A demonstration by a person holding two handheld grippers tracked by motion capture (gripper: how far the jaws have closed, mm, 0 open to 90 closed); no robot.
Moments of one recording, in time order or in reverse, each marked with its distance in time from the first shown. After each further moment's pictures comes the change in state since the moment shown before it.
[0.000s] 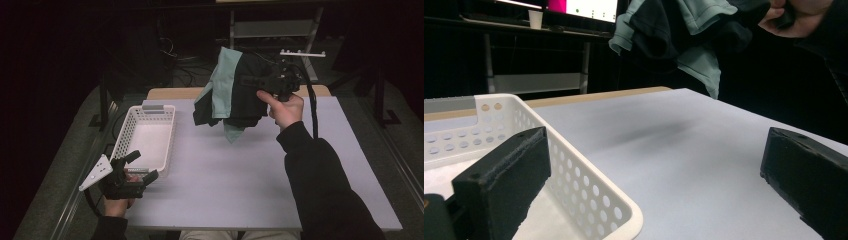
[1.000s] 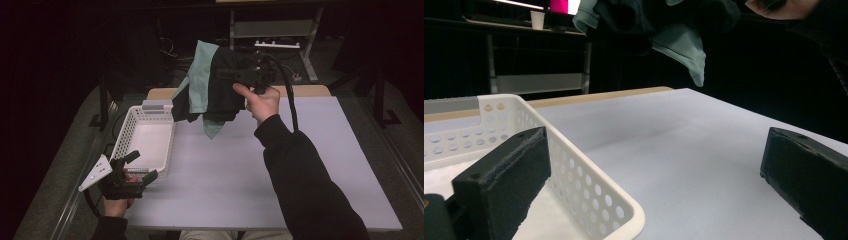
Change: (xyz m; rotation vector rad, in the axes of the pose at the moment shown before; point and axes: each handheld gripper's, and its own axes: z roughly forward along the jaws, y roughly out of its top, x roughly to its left) left arm 0.000 0.000 -0.001 0.000 0.007 0.003; right arm 0.030 0.015 0.047 -0.006 0.063 -0.012
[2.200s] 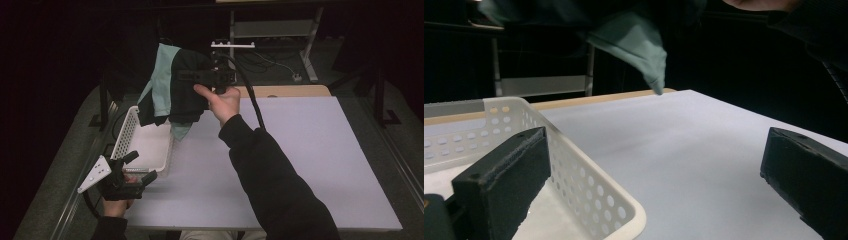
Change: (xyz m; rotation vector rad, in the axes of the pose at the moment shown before) left arm -0.002 0.001 -0.003 -0.009 0.013 0.013; right arm 0.035 -0.004 0.083 0.037 0.095 -0.007
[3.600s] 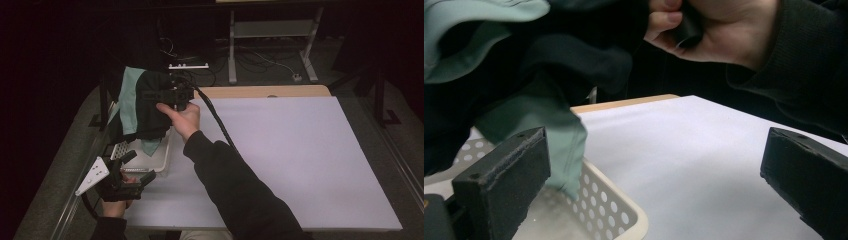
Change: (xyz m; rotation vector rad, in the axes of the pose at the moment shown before) left arm -0.002 0.002 -0.004 -0.027 0.013 0.019; right arm 0.006 -0.046 0.101 0.060 0.071 0.047
